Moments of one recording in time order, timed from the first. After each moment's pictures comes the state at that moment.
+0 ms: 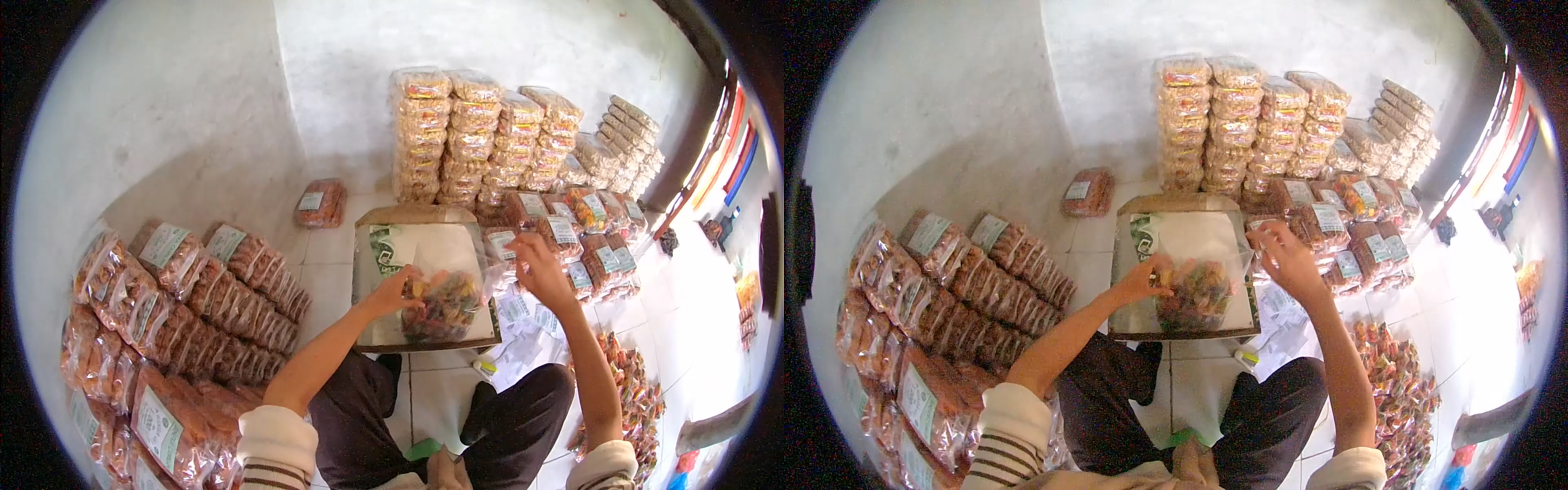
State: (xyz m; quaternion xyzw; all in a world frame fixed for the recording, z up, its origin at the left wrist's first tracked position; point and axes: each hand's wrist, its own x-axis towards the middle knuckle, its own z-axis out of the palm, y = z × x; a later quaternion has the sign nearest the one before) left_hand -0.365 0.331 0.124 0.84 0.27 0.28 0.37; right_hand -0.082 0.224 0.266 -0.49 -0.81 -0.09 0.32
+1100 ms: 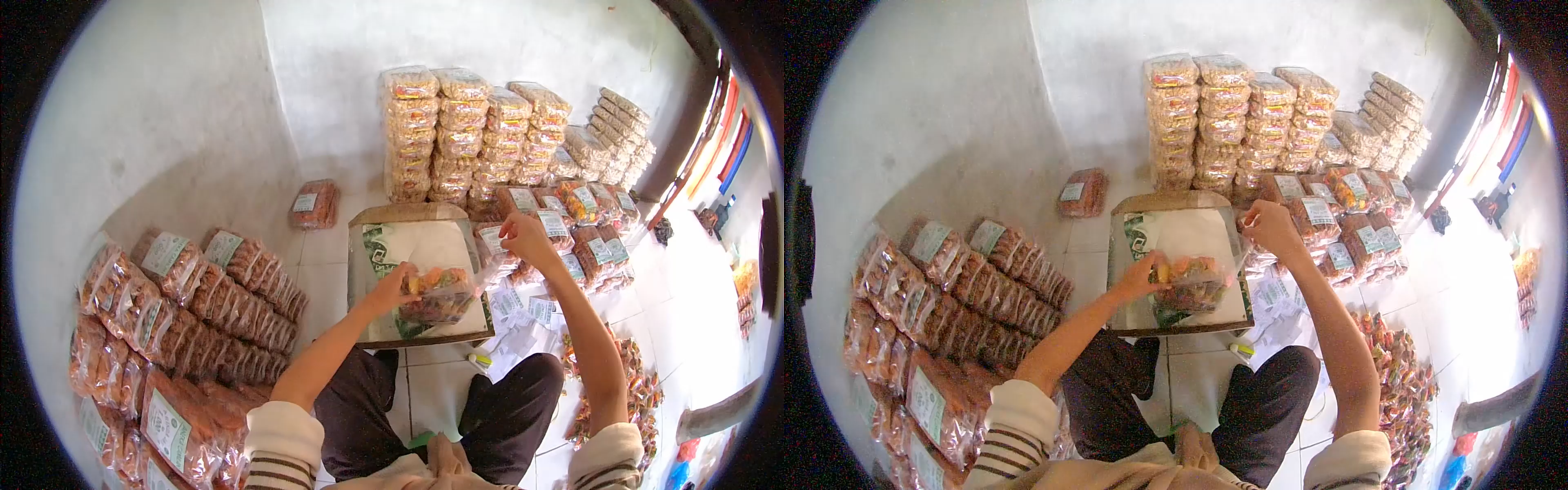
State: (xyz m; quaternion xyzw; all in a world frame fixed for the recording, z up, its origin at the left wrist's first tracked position) left_hand -0.352 0.322 0.132 0.85 0.33 0.27 0.30; right_hand -0.081 0.261 0.296 -0.63 -0.70 0.10 0.32
